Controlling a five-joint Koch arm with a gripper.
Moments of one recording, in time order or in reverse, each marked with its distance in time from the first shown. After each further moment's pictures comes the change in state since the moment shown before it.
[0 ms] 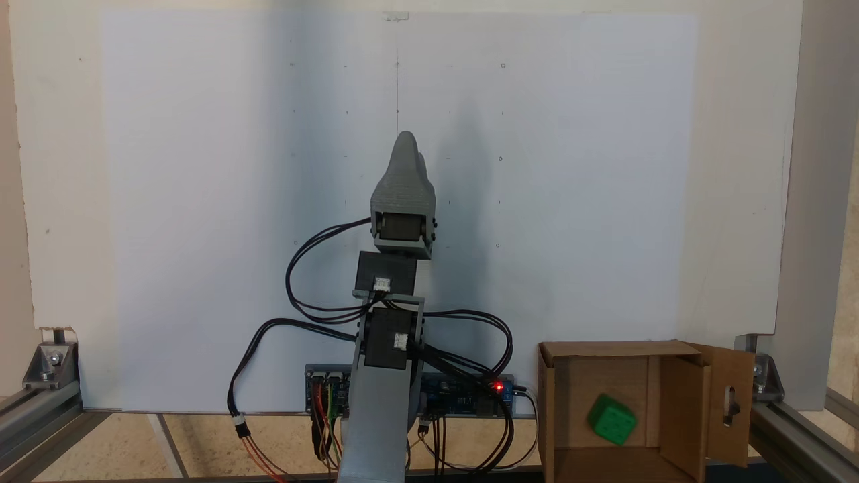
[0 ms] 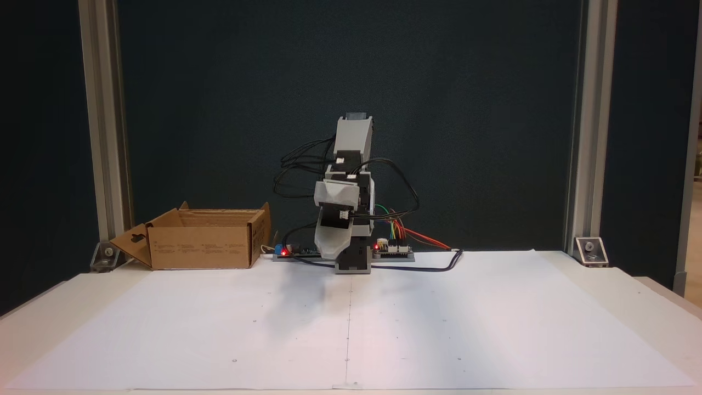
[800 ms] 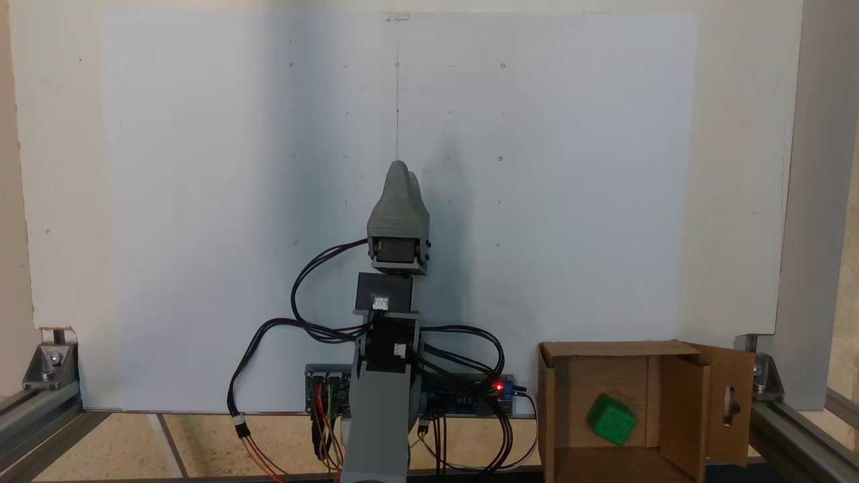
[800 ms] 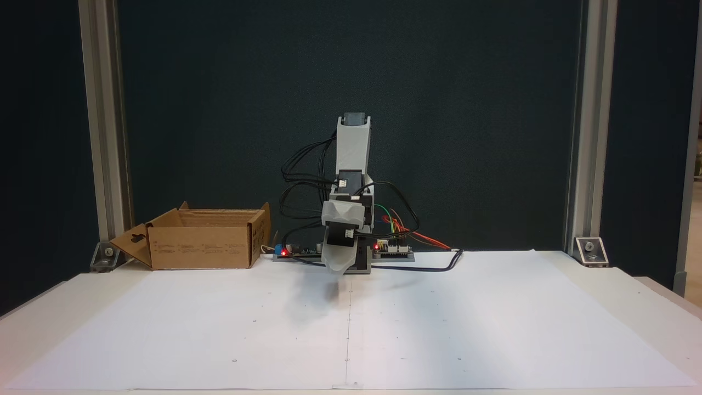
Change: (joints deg) arm -1.4 0.0 18.0 -18.2 0.0
